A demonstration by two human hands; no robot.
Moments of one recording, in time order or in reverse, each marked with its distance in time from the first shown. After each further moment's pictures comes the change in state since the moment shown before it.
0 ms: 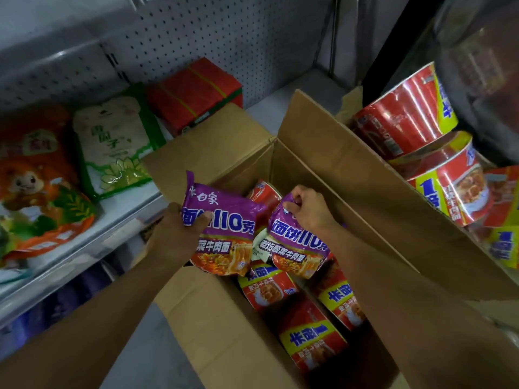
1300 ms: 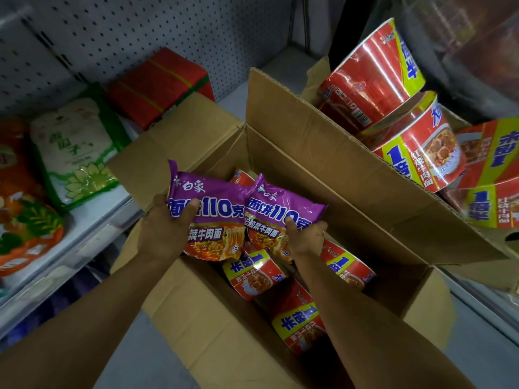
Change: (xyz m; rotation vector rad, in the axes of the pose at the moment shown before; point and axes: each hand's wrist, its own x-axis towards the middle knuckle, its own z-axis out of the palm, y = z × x) left_hand -0.007 0.022 0.031 0.016 0.074 0.109; right_hand -0.056 0.054 0.055 0.586 0.359 0.696
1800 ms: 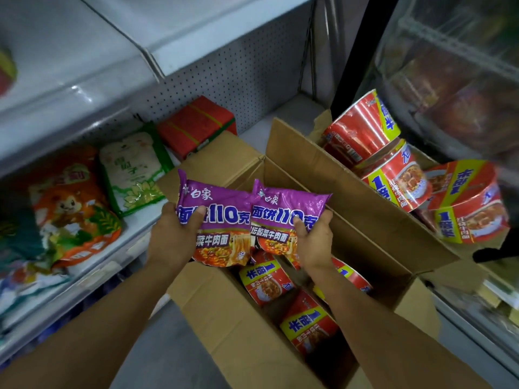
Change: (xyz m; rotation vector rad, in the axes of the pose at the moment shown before) left_hand -0.055 0.027 -0.069 -0.031 0.107 0.081; right_hand -0.074 -0.049 -0.047 0.047 -0.083 -0.501
